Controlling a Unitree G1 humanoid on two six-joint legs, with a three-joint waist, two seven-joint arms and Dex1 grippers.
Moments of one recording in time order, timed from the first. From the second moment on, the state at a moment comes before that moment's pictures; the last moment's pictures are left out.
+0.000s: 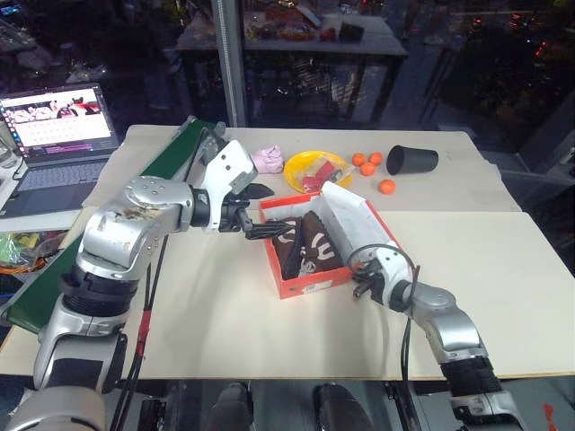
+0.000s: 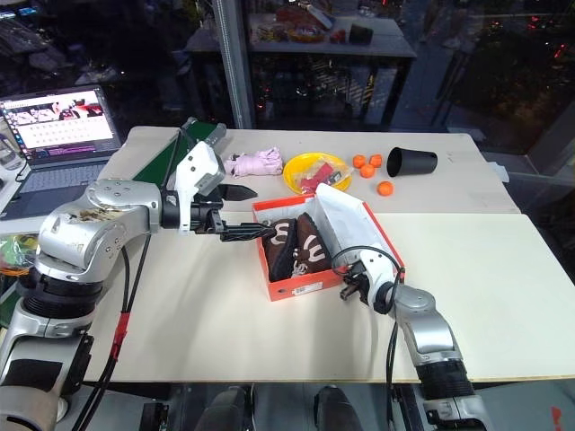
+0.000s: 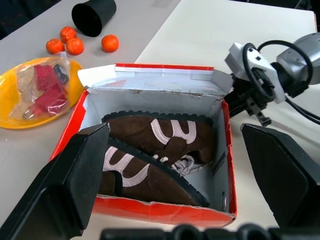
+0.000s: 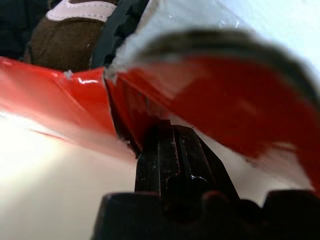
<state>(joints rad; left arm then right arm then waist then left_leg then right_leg) -0.81 0.67 -0.14 -0.20 -0.44 0.89 -0.93 -0.24 -0.36 -0.02 0.02 0.17 0.56 0.58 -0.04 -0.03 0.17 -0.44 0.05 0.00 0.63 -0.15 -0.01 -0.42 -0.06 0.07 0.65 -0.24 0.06</state>
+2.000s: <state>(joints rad) -0.71 0.77 -0.09 -0.17 -0.39 0.86 -0.88 -0.62 -0.44 0.33 0.00 0.28 0.70 0.64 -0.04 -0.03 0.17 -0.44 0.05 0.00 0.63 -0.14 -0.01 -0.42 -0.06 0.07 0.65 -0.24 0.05</state>
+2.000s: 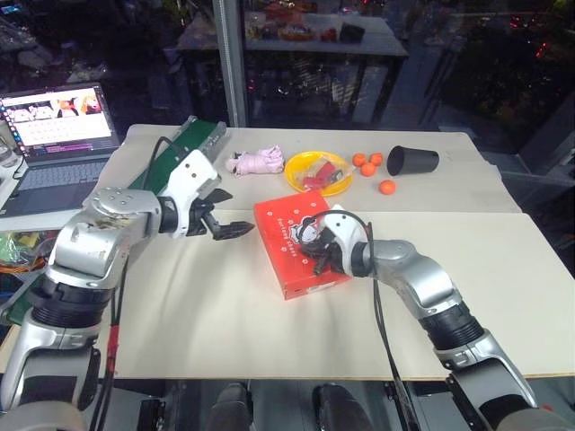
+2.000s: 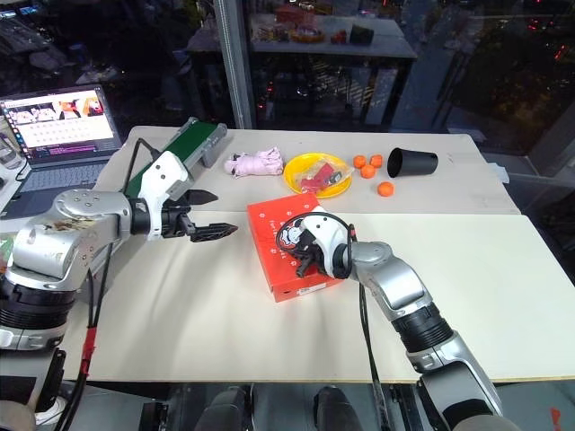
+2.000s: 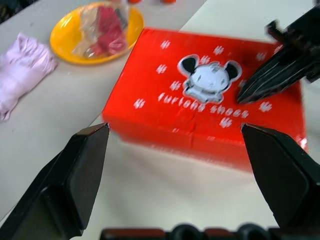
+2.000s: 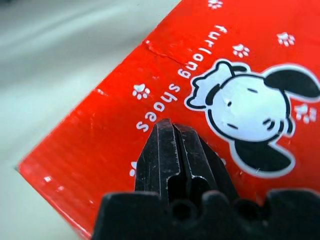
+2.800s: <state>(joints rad) -0.33 0.66 0.08 -0.12 -0.43 0.50 -0.90 -0.05 -0.68 -0.33 -0.46 0.49 0.80 0.67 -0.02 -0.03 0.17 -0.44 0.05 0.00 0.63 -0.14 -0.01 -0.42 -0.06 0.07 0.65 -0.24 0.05</state>
